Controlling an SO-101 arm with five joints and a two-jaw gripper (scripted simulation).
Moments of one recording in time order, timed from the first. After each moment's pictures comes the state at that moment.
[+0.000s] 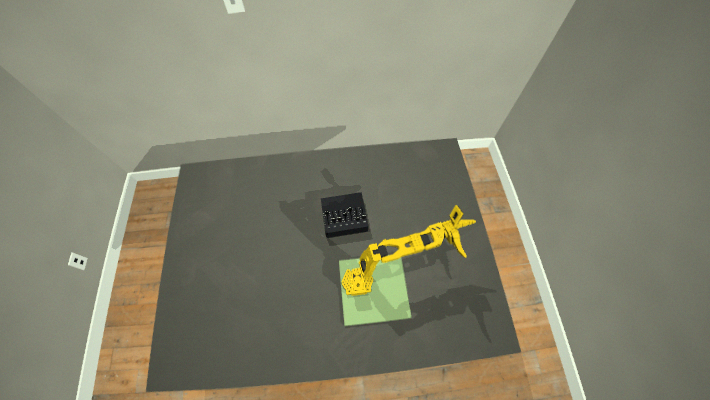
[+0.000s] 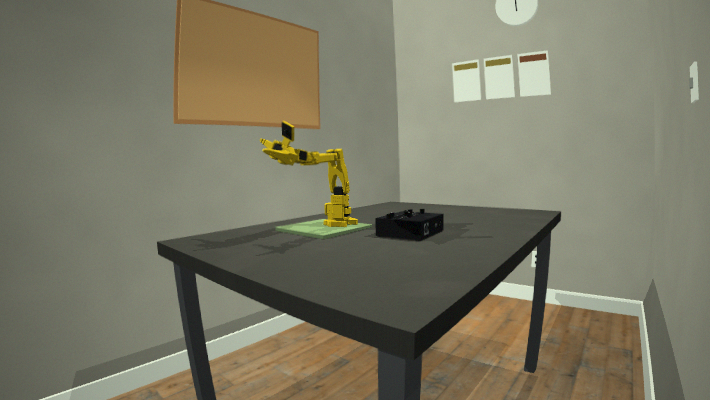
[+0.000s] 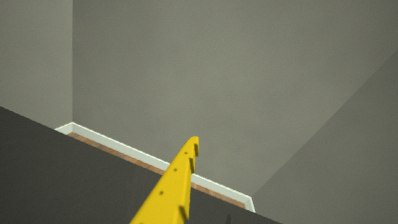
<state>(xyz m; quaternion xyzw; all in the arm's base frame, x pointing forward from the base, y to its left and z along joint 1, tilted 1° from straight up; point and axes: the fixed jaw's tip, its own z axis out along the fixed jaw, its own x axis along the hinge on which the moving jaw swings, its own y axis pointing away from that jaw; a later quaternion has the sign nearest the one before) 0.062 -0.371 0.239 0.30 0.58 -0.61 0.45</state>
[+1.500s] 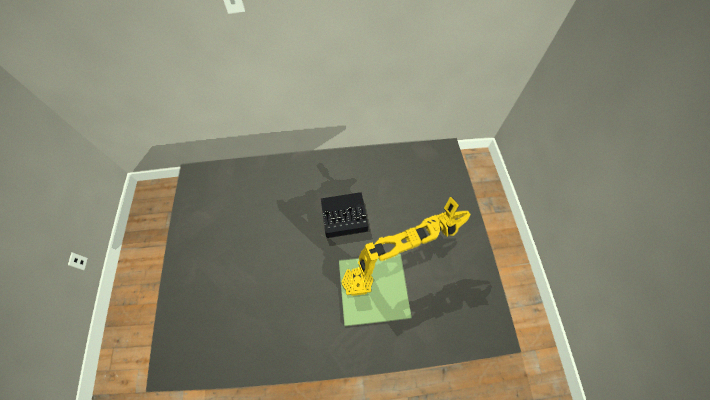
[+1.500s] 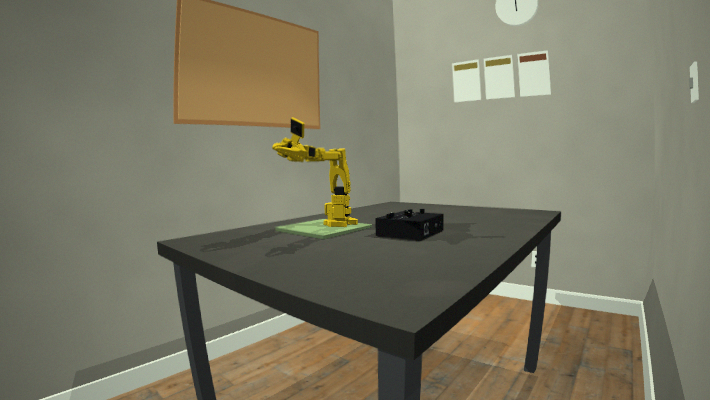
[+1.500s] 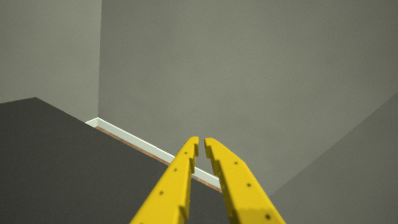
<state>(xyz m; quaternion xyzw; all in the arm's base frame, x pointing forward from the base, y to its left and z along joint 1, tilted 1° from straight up) 0.093 -0.359 0.241 0.29 0.61 -0.57 0.47</state>
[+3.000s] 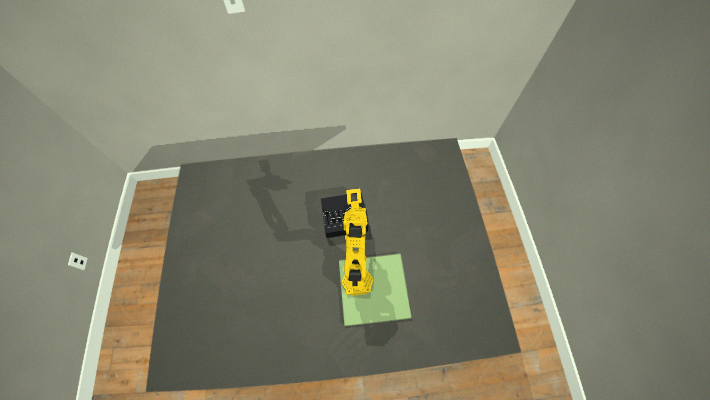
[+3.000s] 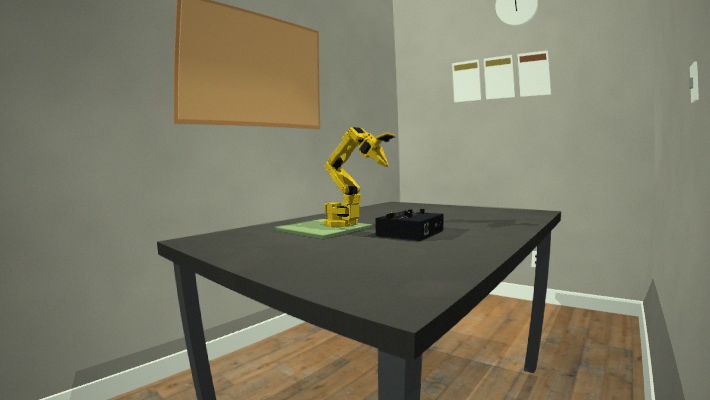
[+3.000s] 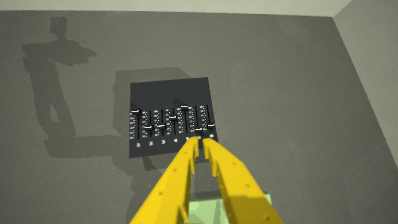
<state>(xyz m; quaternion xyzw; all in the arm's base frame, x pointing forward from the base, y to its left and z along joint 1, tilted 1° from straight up) 0.178 -0.020 0.194 0.01 0.91 -0.06 0.41</state>
